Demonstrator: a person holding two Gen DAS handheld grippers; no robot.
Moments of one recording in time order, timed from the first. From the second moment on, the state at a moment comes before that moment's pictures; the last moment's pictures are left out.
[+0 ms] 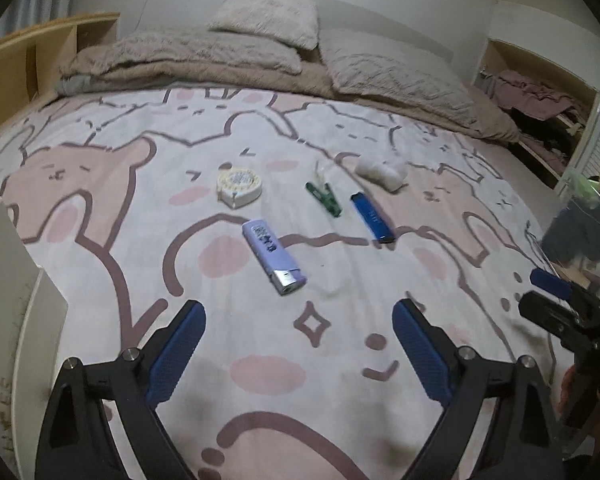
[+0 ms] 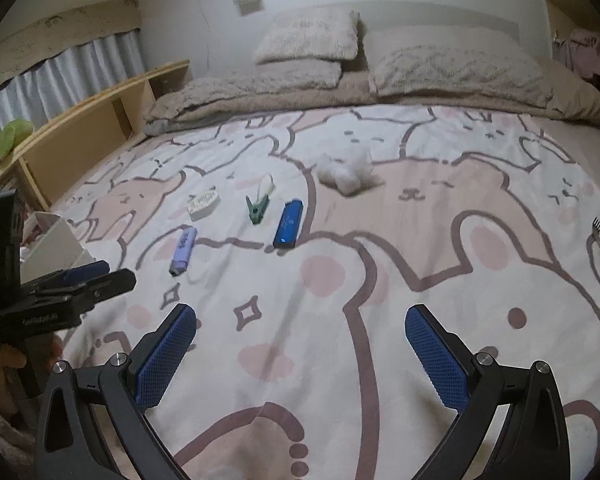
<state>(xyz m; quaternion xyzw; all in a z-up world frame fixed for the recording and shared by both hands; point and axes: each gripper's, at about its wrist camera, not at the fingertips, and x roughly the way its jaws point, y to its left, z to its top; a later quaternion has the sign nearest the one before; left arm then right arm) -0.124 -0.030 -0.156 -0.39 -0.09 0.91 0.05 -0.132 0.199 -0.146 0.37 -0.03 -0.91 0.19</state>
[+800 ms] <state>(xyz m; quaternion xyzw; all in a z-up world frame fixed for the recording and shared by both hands) -0.183 -0.032 -0.199 -0.42 -0.11 0.90 0.04 -0.158 0.153 -0.189 0.44 0.04 -0.88 0.20</state>
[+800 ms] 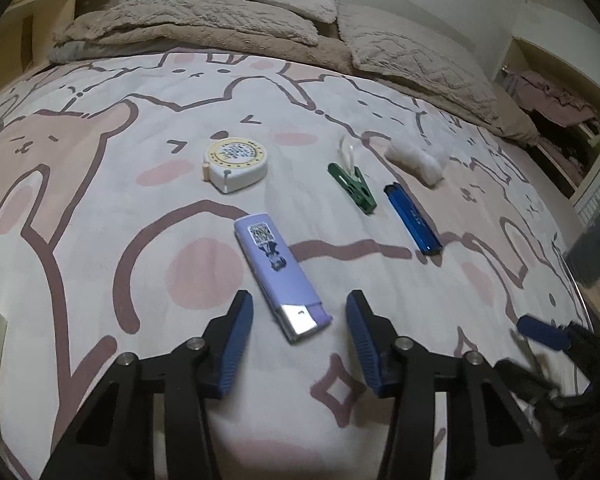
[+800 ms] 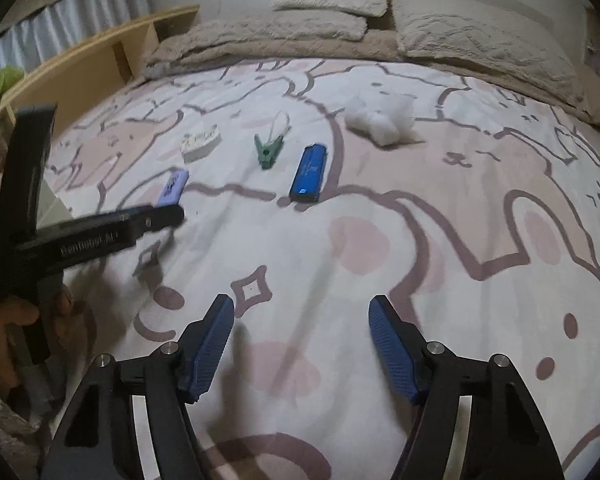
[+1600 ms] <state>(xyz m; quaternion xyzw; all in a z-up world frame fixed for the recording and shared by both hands) -0.159 -0.019 -0.198 -0.43 -0.12 0.89 0.08 -0.226 0.115 -0.188 0.47 0.06 -0.86 0.19</state>
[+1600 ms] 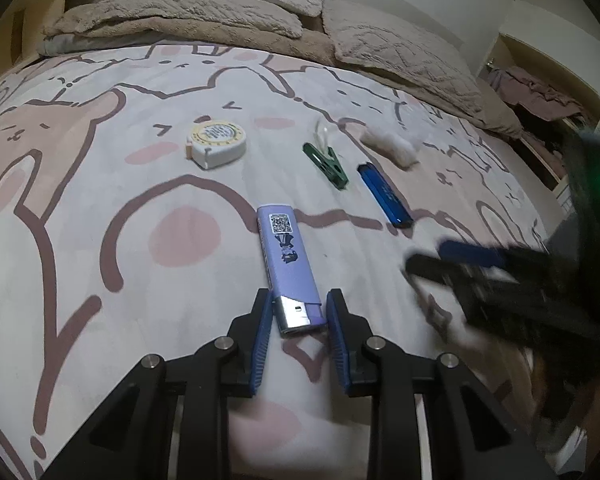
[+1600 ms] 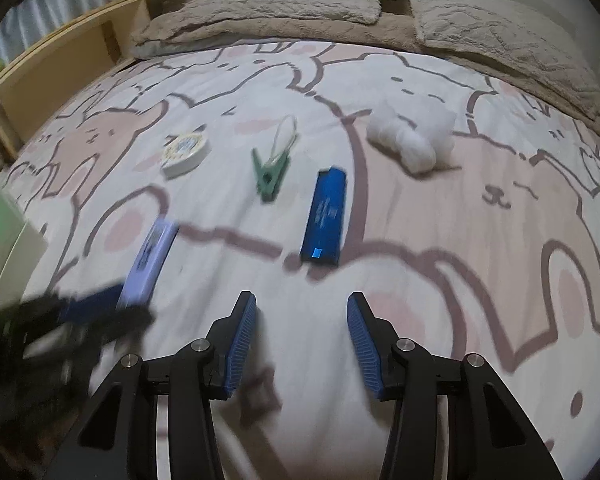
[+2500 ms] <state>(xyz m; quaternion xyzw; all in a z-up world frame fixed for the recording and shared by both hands) -0.122 0.001 -0.196 -0.45 -0.13 0.87 0.14 -0.181 0.122 -0.192 0.46 0.12 -0.86 0.21</state>
